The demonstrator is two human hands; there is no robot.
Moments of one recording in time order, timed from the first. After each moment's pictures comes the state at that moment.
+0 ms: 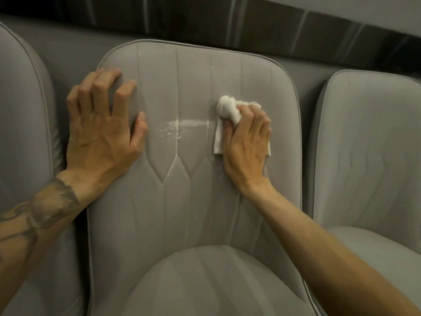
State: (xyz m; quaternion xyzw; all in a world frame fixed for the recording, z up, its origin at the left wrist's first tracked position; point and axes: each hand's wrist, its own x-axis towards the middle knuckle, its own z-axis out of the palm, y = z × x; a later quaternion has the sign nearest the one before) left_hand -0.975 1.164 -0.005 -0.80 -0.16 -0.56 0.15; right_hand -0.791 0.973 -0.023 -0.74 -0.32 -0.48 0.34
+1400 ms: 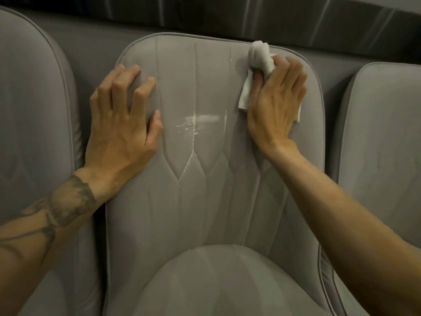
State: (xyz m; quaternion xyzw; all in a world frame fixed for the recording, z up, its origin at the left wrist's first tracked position) left_hand -0.981 1.161 -0.009 -0.82 -0.15 -0.55 0.11; right_hand -0.769 0.994 0.039 -0.71 -0.27 -0.54 0.36
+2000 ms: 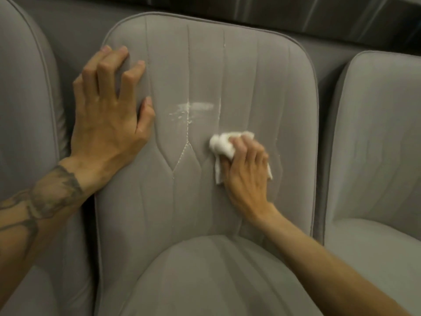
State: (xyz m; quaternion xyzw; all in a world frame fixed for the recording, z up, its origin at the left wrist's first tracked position) left_hand -0.980 1.165 -0.015 -0.81 -0.15 -0.56 0.11; right_hand -0.806 0.962 -0.113 -0.75 -0.39 -0.46 0.26
